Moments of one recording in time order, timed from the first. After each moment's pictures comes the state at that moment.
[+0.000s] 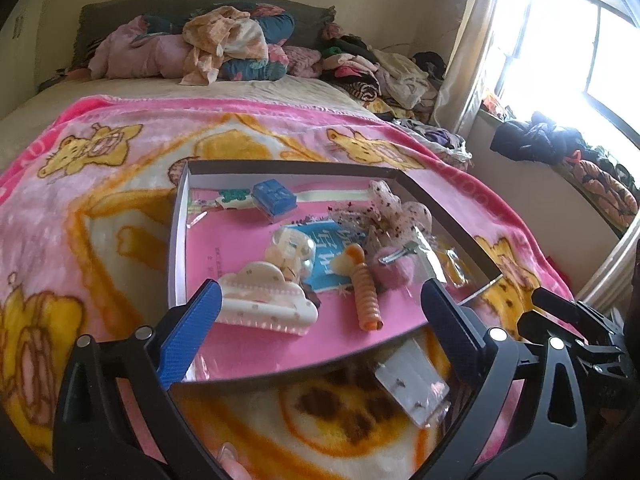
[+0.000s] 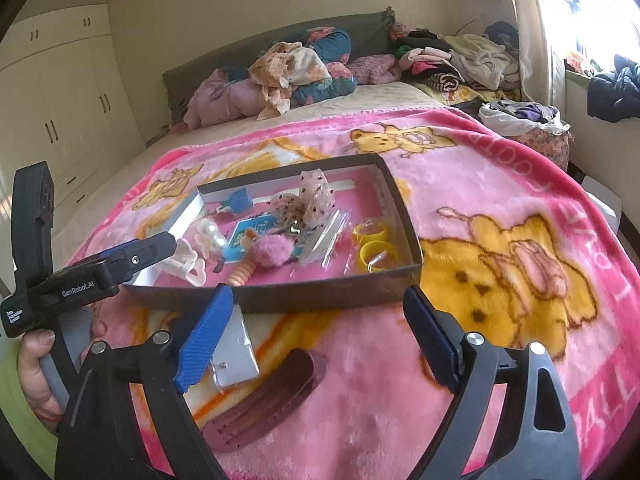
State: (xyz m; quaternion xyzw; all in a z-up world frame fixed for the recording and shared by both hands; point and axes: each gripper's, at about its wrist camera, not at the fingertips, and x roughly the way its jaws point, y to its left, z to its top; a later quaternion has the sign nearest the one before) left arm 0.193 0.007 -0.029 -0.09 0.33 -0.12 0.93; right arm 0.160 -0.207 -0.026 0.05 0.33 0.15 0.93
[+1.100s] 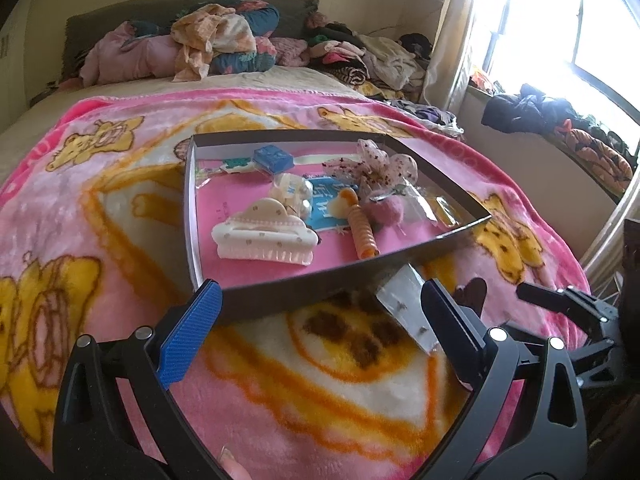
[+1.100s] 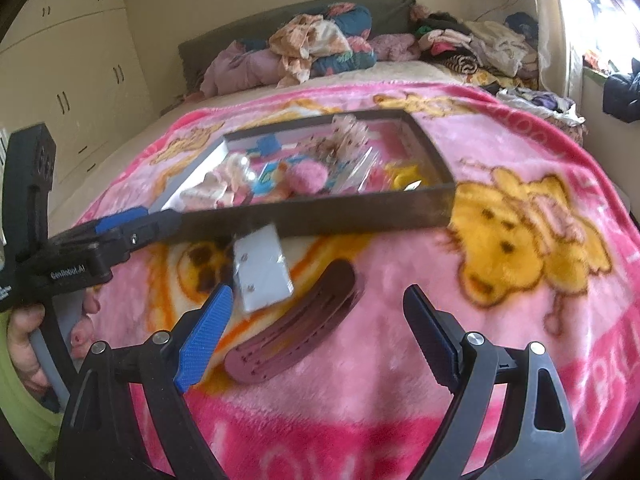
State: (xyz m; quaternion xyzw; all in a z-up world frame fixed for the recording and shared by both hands) left arm 0.149 0.010 -0.042 -0.05 0.34 -0.14 0.93; right arm 0.123 -0.180 -0.060 0.02 0.38 0.18 0.91
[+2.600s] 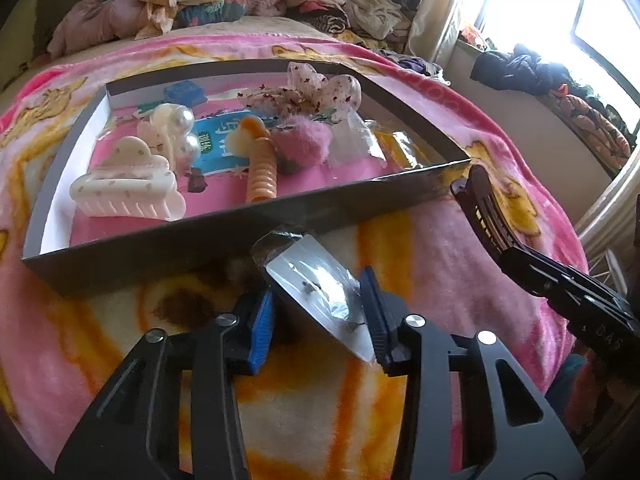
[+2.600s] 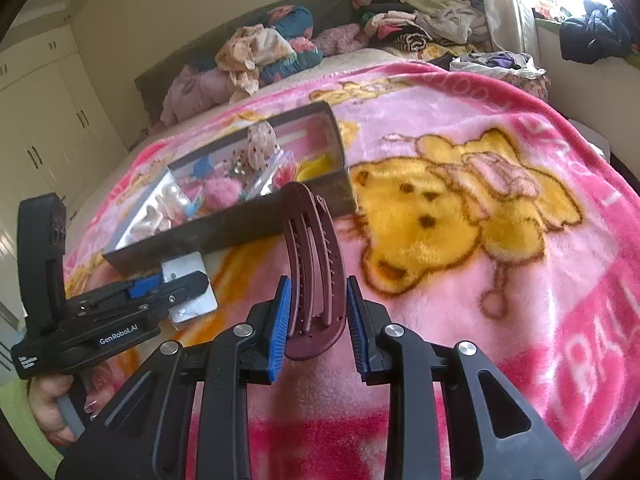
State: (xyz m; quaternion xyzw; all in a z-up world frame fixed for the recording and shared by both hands) left arm 0.171 -0.072 -0.079 -0.04 0.42 -0.17 0.89; right arm 0.132 -0.260 -0.063 0.11 0.37 0.13 0.91
